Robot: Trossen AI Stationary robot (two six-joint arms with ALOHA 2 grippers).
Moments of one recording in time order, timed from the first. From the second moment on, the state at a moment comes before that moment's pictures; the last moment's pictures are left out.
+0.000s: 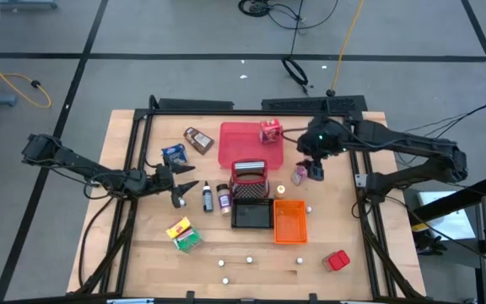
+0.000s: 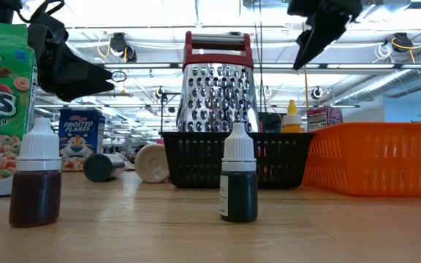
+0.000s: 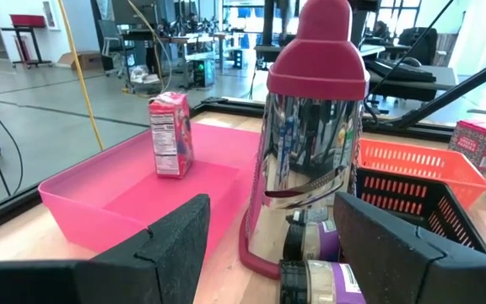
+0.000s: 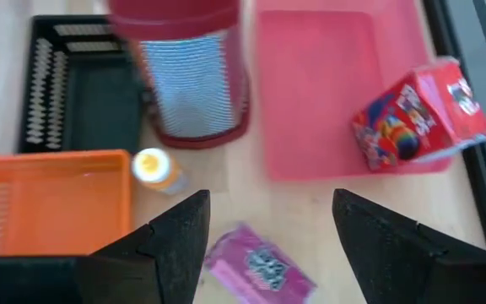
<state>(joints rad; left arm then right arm) -0.26 0.78 0.02 0.71 -0.54 -0.08 -0.24 1.16 1.15 -0.91 -0.06 -0.17</state>
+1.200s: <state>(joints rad) -0.26 0.78 0.02 0.71 -0.55 -0.08 -0.12 1.14 1.09 -1.01 0.06 -0.59</state>
